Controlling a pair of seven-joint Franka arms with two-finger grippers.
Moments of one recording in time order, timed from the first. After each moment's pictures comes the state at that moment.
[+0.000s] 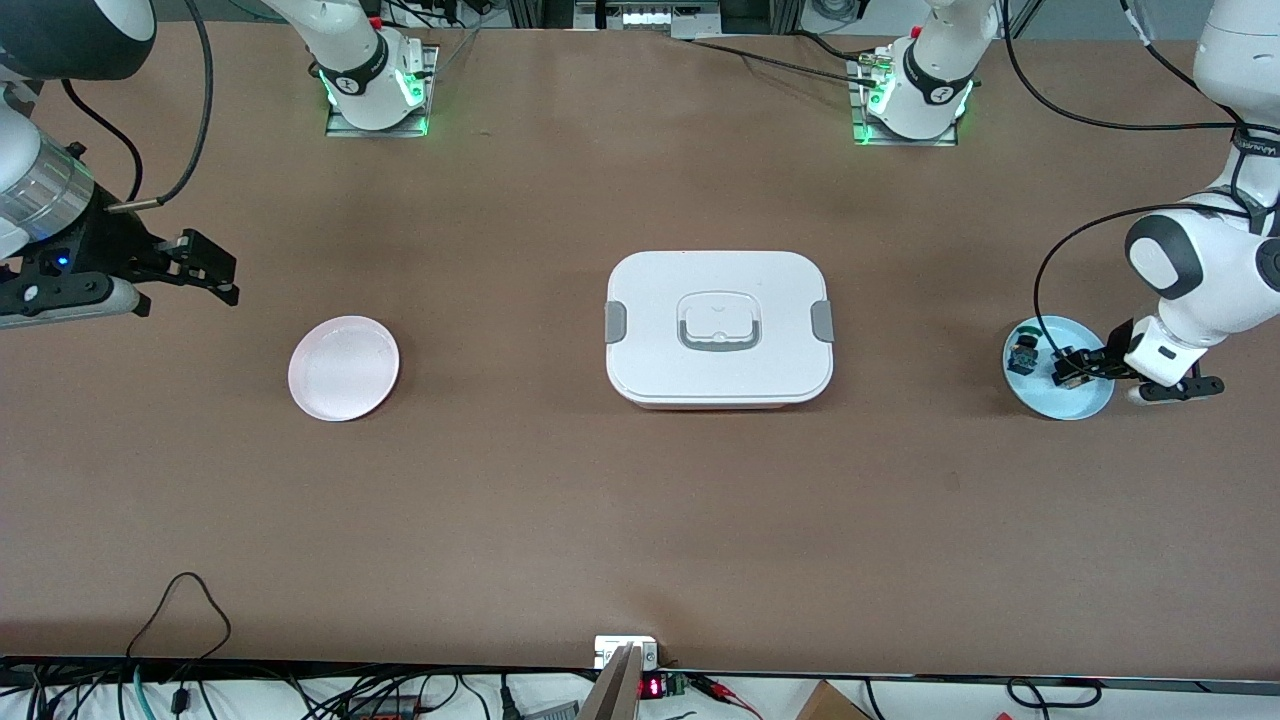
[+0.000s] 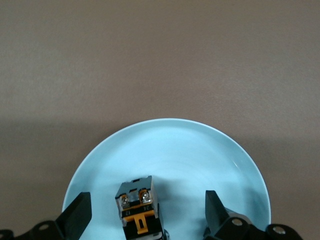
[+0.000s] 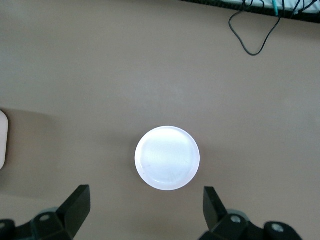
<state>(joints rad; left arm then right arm) 0.44 0.45 -0.08 -2.12 -0.08 2.63 0.37 0.07 0.09 0.03 -1.57 0.00 1.77 -0.04</state>
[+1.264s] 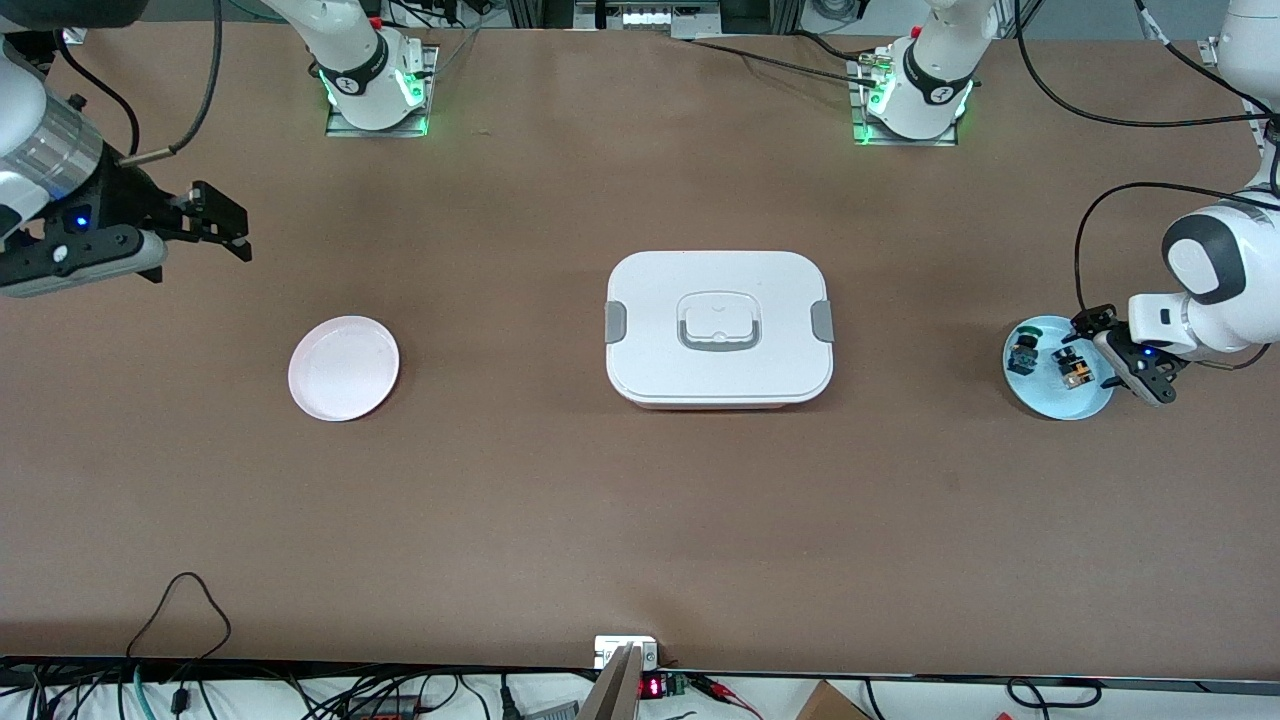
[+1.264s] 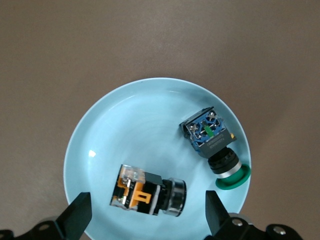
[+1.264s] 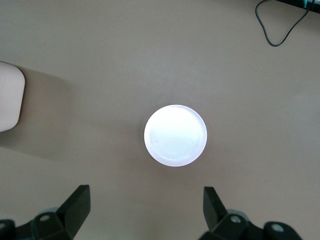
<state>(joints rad) 0.46 0.44 -0.08 -2.03 -0.08 2.37 1.39 0.09 0.04 0.05 -1.55 0.01 1.63 -0.14</state>
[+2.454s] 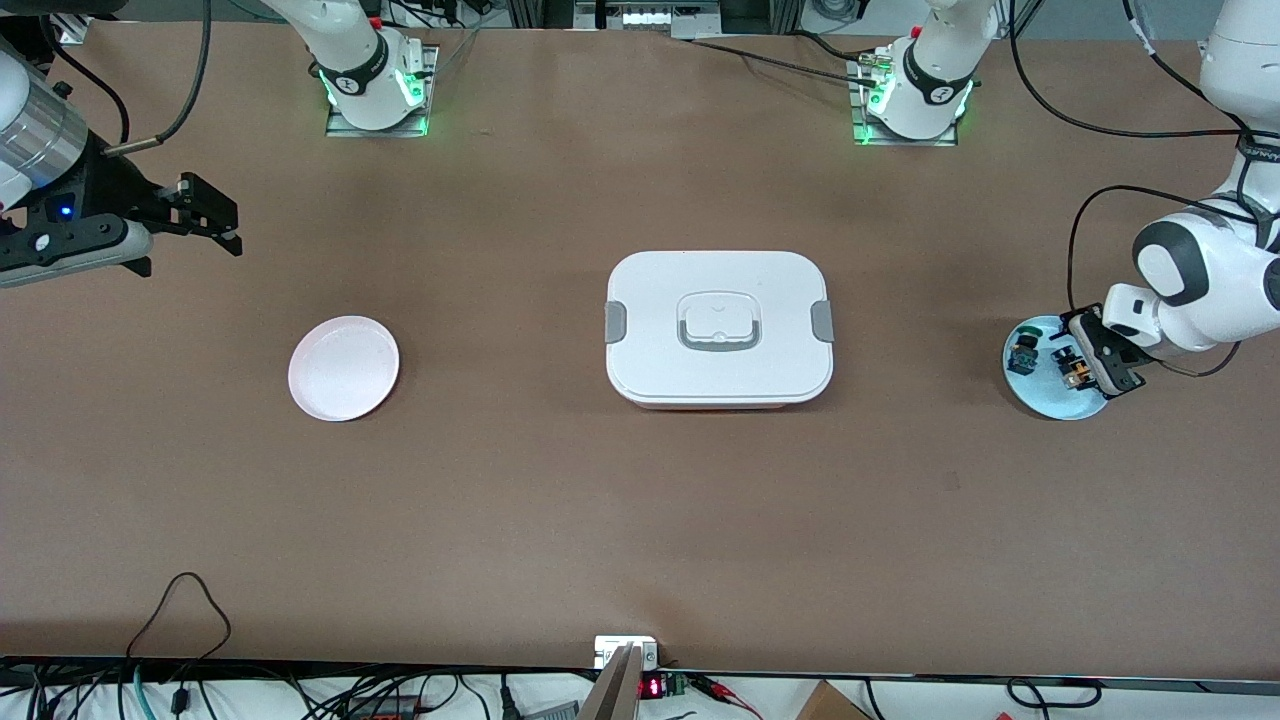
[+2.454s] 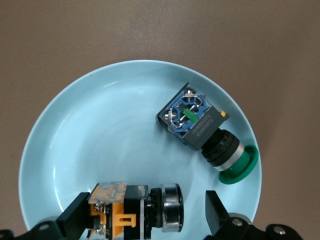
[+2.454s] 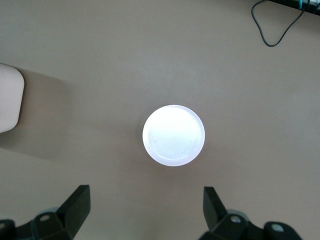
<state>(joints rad) 0.47 0.49 -0.09 -2.09 -0.08 2.49 1.62 0.09 0.04 0.04 -1.55 0.01 1.63 -0.14</state>
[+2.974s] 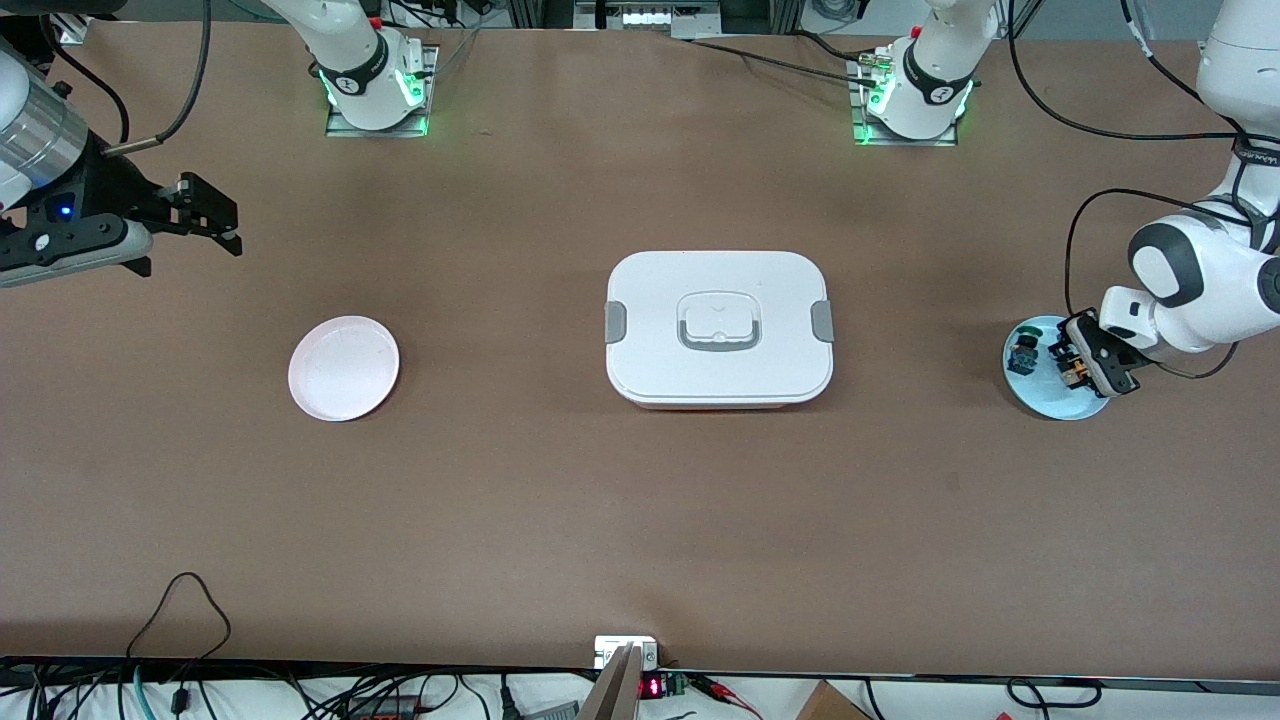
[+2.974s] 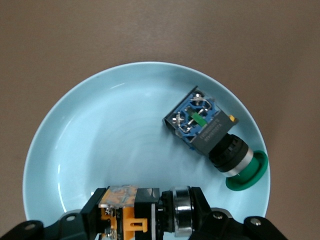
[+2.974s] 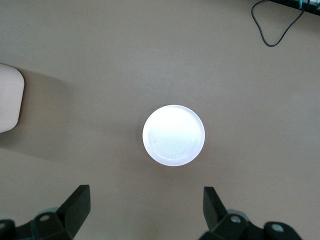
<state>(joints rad) 0.47 0.49 -0.09 -2.08 -0.08 2.50 1.57 0.09 0.04 0.04 -1.55 0.01 1.63 -0.14</state>
